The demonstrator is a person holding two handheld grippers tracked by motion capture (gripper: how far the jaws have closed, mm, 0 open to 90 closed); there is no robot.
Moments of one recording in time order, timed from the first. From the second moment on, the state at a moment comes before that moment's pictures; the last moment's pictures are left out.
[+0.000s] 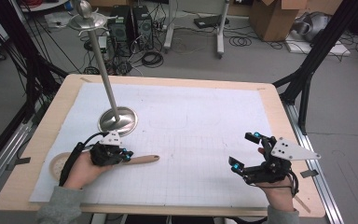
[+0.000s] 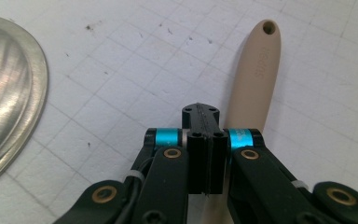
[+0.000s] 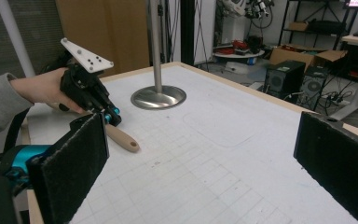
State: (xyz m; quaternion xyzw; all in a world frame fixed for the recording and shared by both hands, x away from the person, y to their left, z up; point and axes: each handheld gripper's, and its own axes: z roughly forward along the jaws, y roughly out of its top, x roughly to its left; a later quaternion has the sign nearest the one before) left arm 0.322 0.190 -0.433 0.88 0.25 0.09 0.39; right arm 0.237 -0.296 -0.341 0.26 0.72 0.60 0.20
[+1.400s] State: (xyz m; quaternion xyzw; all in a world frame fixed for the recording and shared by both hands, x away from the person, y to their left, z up) left arm 0.289 0.258 -0.400 0.90 0.16 0.07 0.40; right arm 0.240 -0.291 -0.343 0.26 0.73 0.60 0.19
